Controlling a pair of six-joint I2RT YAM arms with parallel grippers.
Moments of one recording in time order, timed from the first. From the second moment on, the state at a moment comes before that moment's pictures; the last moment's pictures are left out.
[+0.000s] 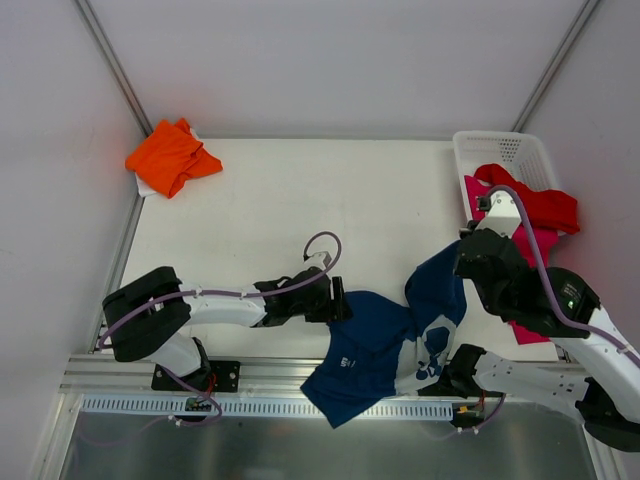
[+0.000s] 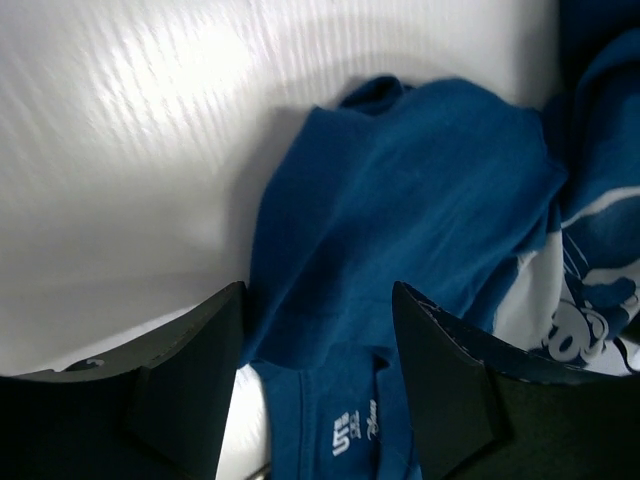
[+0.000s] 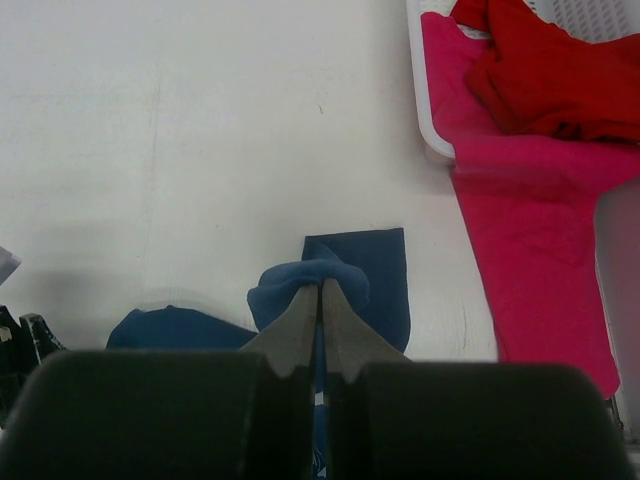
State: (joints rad) left arm -1.08 1.50 0.62 0.11 -0.07 -1.02; right arm 0.96 0.81 1.30 -1.21 0.87 0.55
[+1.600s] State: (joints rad) left arm -1.13 1.38 0.68 -0.17 -0.20 -0.99; right arm 0.96 0.83 1.26 -1.21 0.86 0.60
